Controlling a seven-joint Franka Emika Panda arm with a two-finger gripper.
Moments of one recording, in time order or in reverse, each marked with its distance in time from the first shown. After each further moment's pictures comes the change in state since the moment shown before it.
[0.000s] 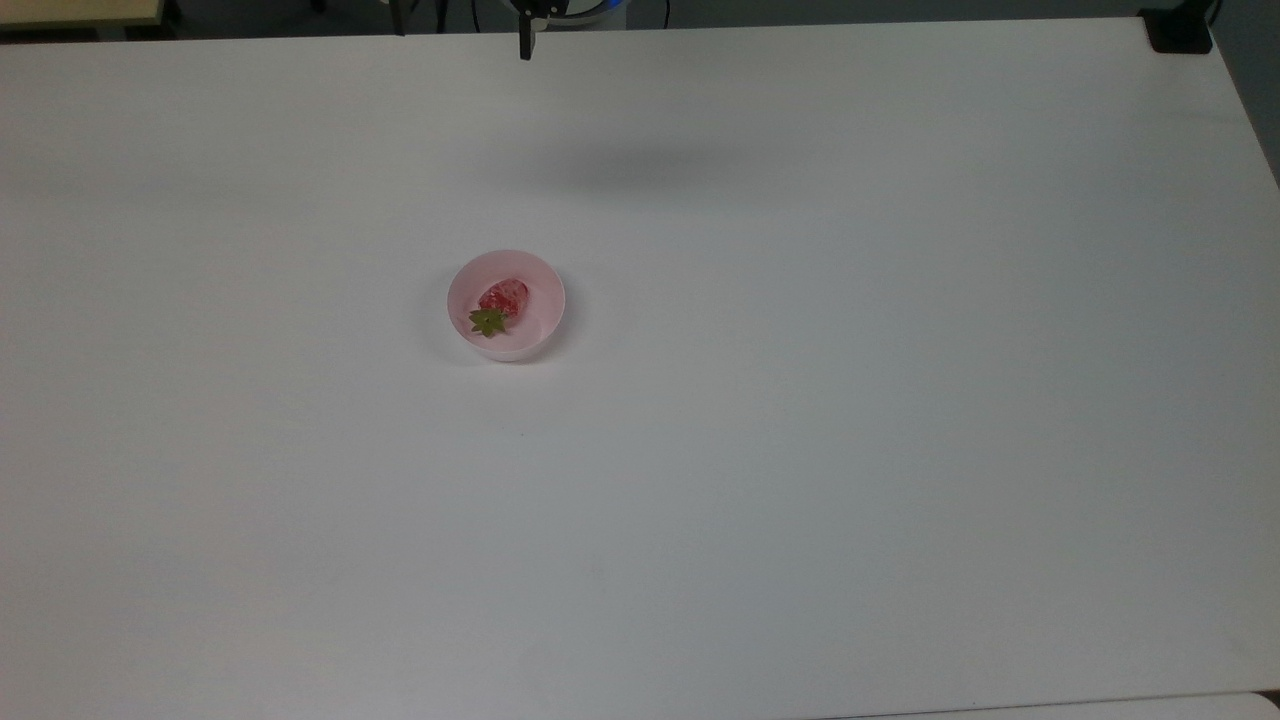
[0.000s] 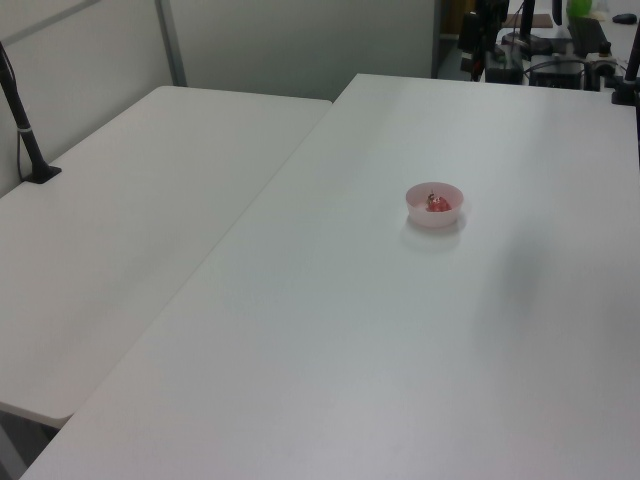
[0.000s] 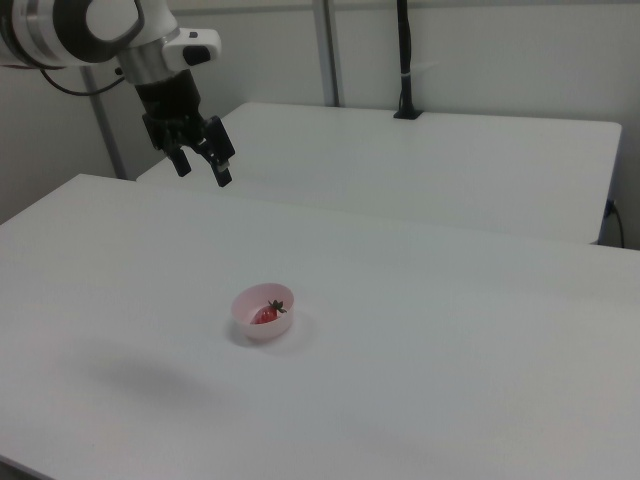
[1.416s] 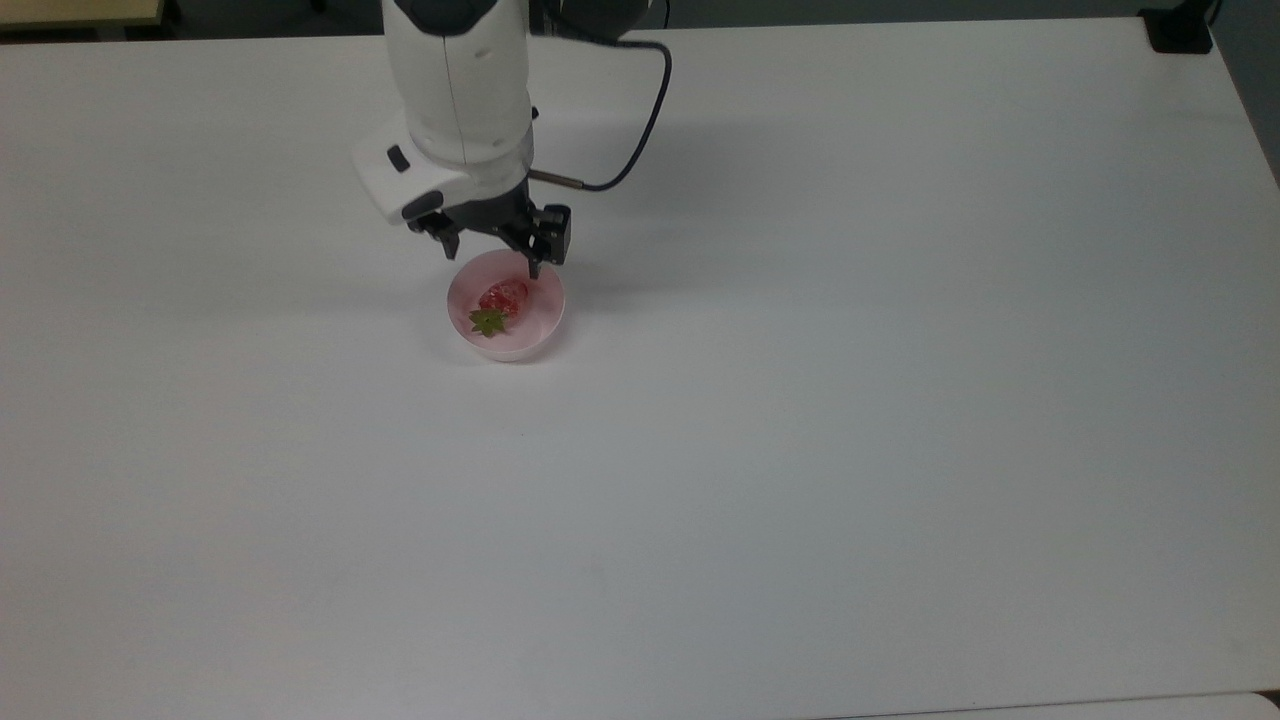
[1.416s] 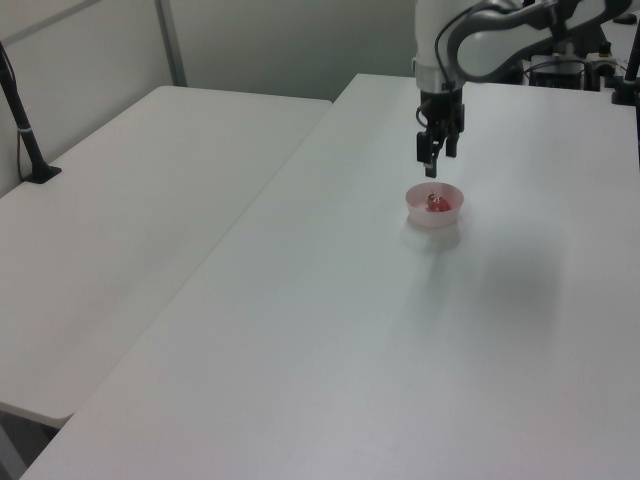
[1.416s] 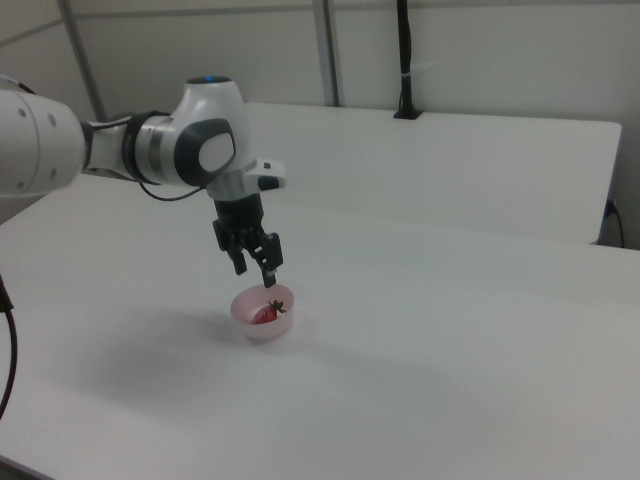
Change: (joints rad) arm -0.009 0.341 0.000 -0.086 0.000 0.273 0.070
